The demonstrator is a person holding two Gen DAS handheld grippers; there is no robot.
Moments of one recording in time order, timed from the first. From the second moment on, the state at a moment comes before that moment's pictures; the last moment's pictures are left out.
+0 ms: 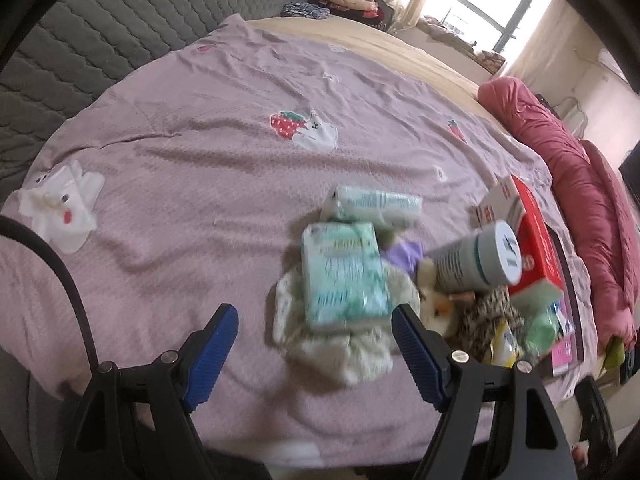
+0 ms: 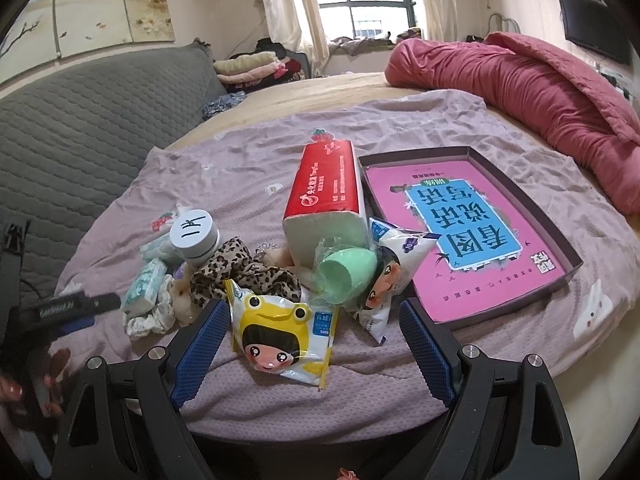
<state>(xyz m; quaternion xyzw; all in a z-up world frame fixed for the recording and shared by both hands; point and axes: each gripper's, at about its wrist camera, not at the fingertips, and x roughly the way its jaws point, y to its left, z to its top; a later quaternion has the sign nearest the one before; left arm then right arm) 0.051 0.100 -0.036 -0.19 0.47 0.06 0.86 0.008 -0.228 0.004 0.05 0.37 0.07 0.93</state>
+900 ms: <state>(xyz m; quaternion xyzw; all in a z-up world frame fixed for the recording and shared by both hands) 0.103 0.081 -0.070 -0.16 0.50 0.02 0.85 0.062 -0.228 -0.015 0.05 0.40 0.06 0.91</state>
